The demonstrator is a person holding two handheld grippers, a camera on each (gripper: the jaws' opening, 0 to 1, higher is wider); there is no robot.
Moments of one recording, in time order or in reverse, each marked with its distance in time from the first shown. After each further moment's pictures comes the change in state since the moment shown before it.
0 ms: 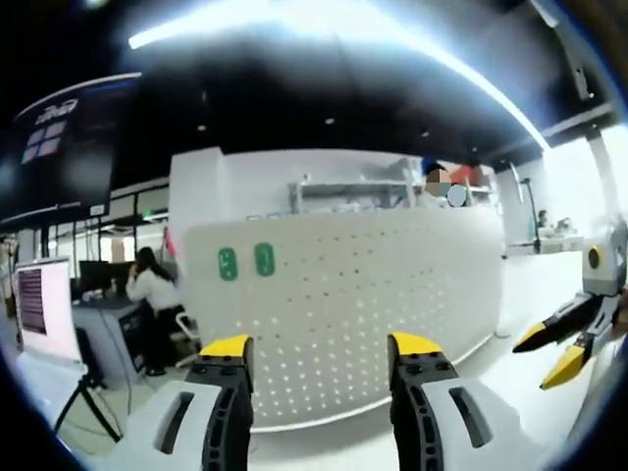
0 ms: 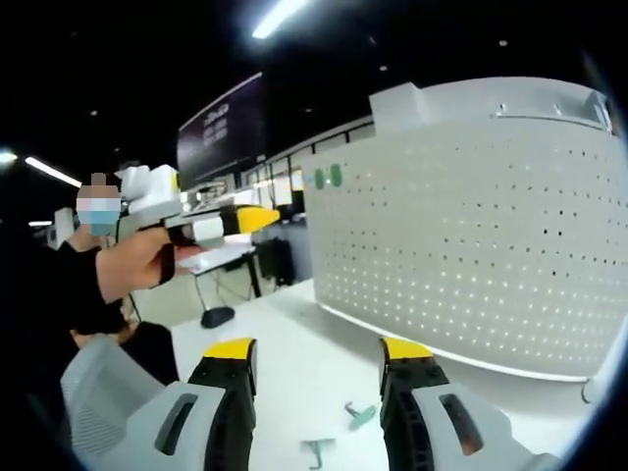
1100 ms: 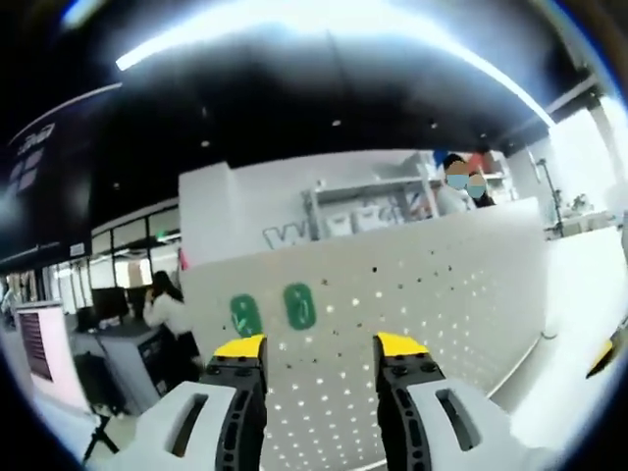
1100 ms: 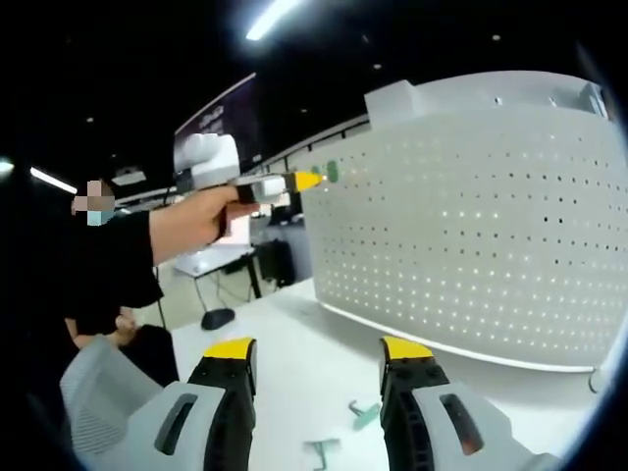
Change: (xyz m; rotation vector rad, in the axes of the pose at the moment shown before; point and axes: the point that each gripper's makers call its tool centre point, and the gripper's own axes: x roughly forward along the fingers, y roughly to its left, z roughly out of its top) left arm 0.085 0.045 0.032 0.087 -0.030 0.073; right arm 0.007 -0.001 -0.007 0.031 -0.005 0.000
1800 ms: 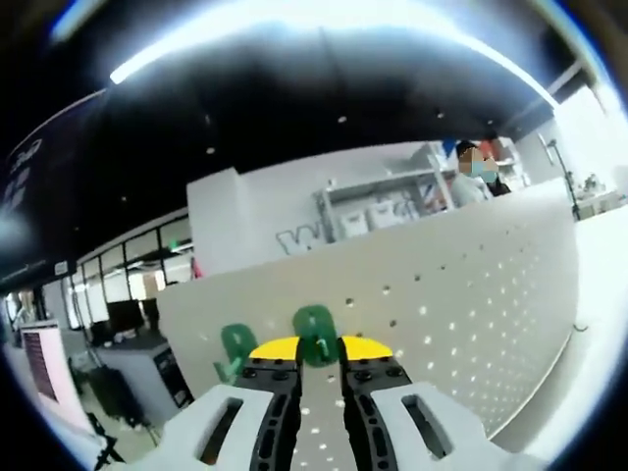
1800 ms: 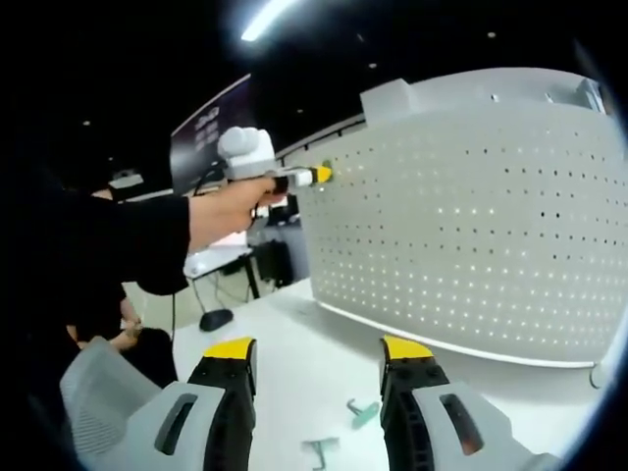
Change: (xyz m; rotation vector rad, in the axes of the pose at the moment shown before) left arm 0.065 0.018 0.002 0.067 -0.005 0.076; right arm -0.001 -0.004 -0.002 0.014 0.001 -0.010
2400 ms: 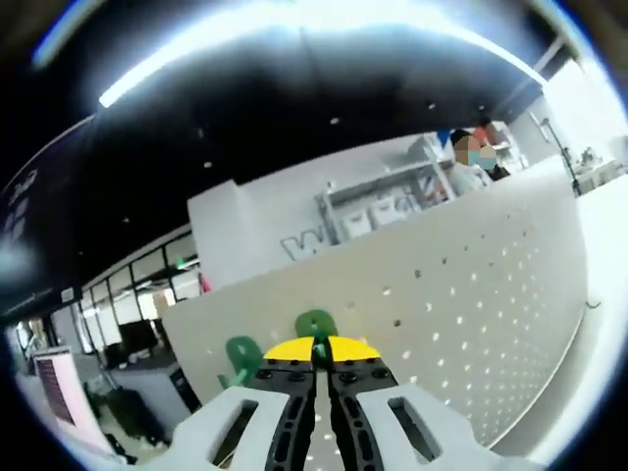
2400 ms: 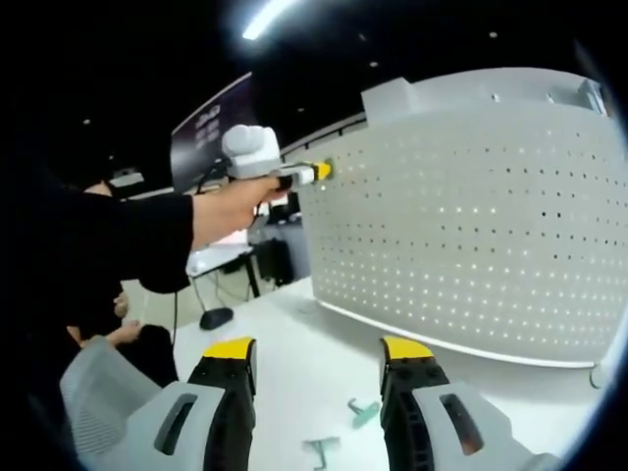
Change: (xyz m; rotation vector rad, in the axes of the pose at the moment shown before) left arm 0.007 0.001 0.005 0.107 -0.021 0.031; right arm 0.001 0.000 -0.001 0.005 0.004 0.000
